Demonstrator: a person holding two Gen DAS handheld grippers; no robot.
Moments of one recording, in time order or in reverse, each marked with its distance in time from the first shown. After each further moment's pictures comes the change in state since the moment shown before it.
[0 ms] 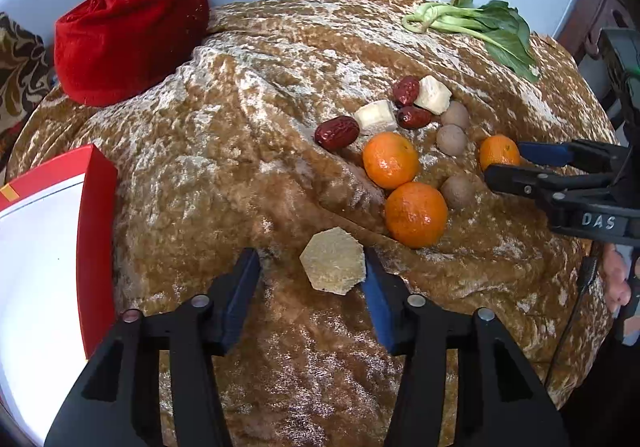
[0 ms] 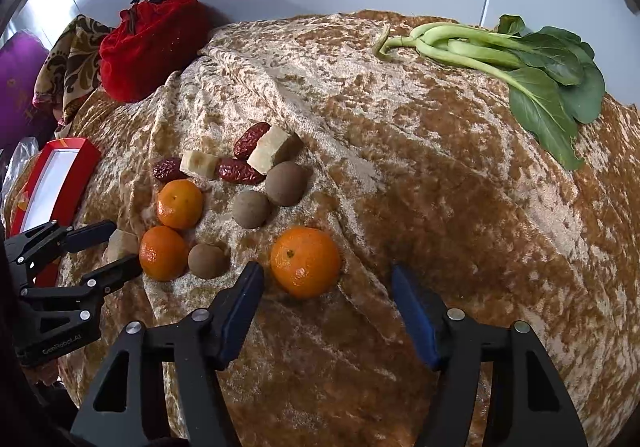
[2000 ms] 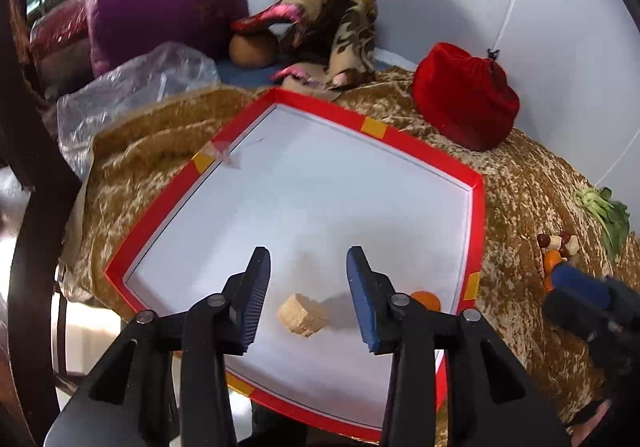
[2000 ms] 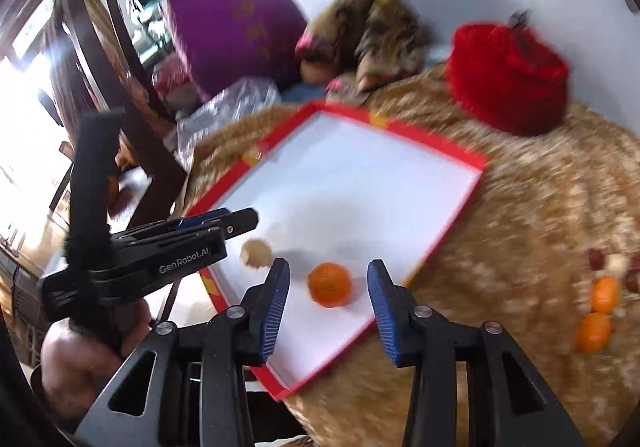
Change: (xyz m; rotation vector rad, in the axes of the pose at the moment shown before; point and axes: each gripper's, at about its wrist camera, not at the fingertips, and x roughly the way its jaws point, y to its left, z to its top) left arm -0.159 0.164 -0.102 -0.606 -0.180 0.370; right arm -0.077 0.243 -0.009 -0.355 -0.087 0.541
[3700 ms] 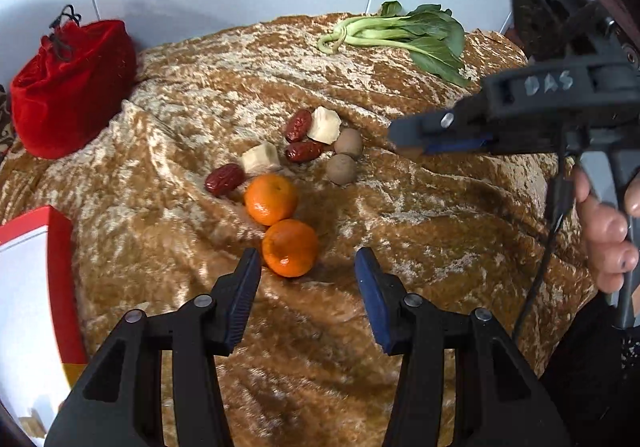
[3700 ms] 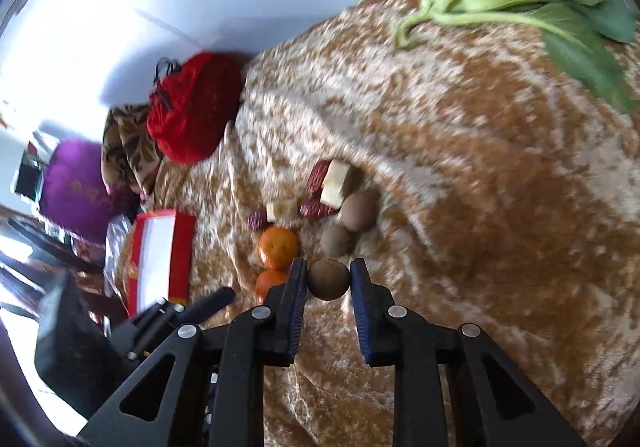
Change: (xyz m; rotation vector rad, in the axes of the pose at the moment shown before) left arm 0.041 -0.278 -0.054 0.659 0.182 -0.501; right arm -0.099 -0.265 -0.068 0.691 0.000 -0.125
